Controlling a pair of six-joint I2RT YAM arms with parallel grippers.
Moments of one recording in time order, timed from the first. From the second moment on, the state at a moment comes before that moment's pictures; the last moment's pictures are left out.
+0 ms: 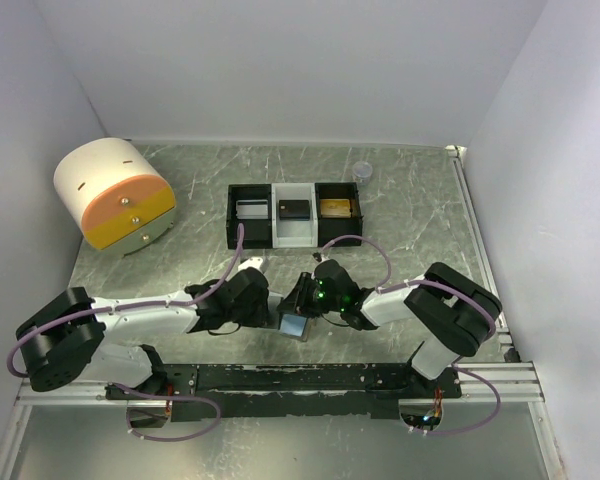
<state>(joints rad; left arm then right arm) -1.01 1.31 0.55 -0.16 -0.14 -0.82 0.86 1.61 0.43 0.55 -0.21 1.08</state>
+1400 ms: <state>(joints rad) -1.02 1.26 0.61 -0.25 -0.21 -0.81 0.79 1.53 0.43 0.41 -0.30 0.95</state>
